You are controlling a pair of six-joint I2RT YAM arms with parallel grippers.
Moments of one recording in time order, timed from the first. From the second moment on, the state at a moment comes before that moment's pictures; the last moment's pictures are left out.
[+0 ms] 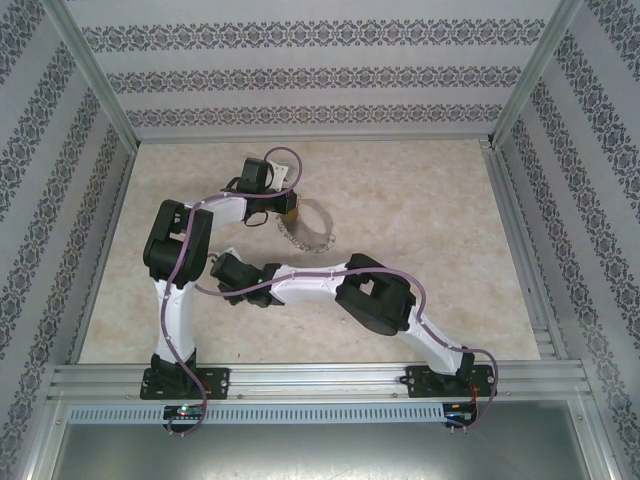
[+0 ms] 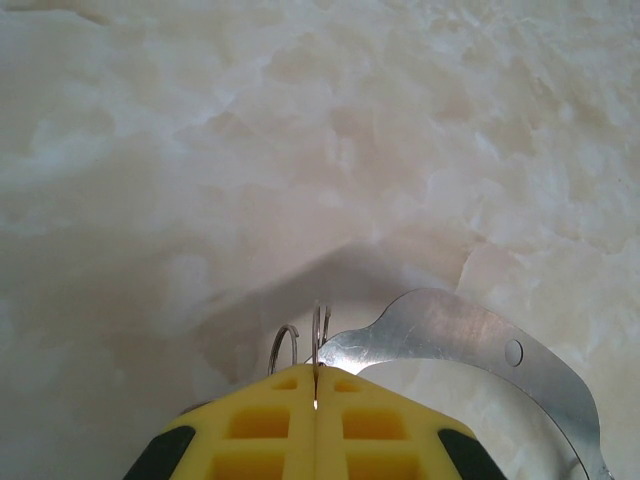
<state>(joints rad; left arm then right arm) -0.26 2.13 1.40 -0.04 0.43 -0.14 1.17 2.31 1.66 -0.23 0.20 0.45</state>
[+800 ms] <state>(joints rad) -0.26 2.13 1.40 -0.04 0.45 -0.16 1.10 1.94 1.12 -0.19 0.20 0.53</state>
